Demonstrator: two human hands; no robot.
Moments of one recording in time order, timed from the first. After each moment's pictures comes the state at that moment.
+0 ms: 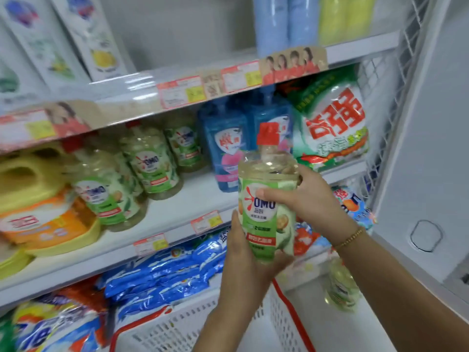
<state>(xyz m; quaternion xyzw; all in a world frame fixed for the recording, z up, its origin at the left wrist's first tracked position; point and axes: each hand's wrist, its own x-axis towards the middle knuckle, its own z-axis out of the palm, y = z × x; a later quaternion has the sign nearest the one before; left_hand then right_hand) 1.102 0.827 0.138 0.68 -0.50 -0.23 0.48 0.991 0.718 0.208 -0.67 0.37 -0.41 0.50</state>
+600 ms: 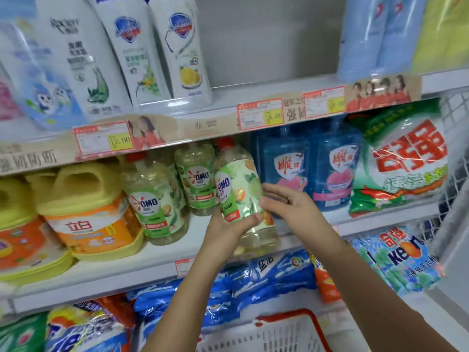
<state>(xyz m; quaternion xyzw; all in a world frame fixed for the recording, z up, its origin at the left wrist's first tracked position) 1.247 0.790 0.189 0.66 -0.37 -0.29 0.59 1.117 0.707 0.212 -0.67 0.26 -0.35 0.60</state>
